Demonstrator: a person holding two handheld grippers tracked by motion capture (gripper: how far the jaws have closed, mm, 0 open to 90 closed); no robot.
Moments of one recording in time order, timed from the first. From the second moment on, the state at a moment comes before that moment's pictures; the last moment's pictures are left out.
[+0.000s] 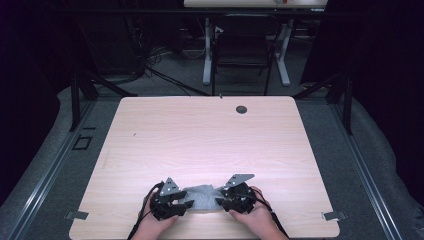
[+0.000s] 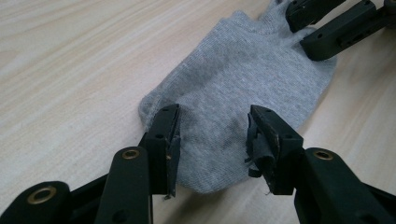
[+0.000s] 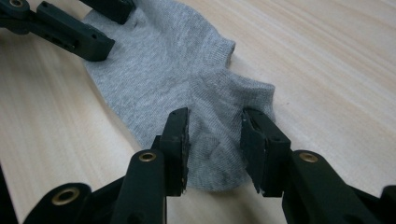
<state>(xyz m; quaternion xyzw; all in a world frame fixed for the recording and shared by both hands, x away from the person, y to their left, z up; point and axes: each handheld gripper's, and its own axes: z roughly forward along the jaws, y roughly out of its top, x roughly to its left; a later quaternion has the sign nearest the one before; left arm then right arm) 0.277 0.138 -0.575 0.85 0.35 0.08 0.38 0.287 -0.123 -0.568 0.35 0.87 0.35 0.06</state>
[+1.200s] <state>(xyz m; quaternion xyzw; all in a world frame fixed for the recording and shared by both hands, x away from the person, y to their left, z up) 0.281 0.150 -0.546 0.83 0.36 0.11 0.42 0.298 -0.124 -0.538 0.35 0.86 0.37 0.10</state>
